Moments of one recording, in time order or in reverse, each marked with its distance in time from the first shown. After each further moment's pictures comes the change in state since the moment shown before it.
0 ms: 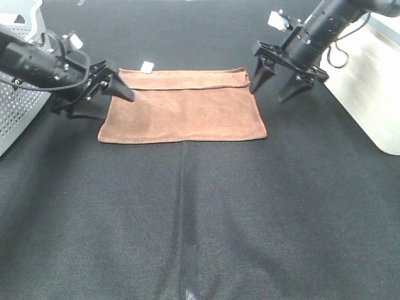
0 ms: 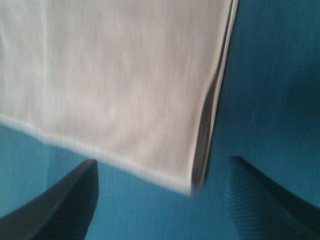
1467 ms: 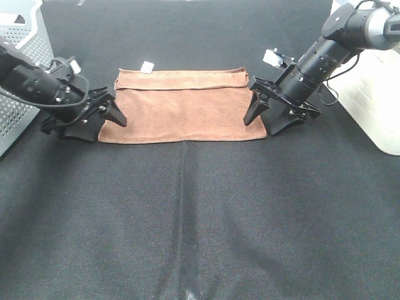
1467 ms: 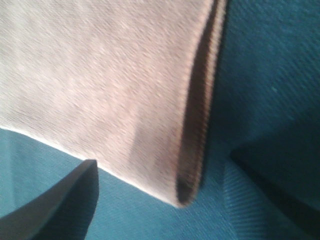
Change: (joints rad) left arm -0.030 0.053 0.033 0.149 -0.094 -0.121; right arm 0.000 0.049 0.180 0.099 -0.139 -0.098
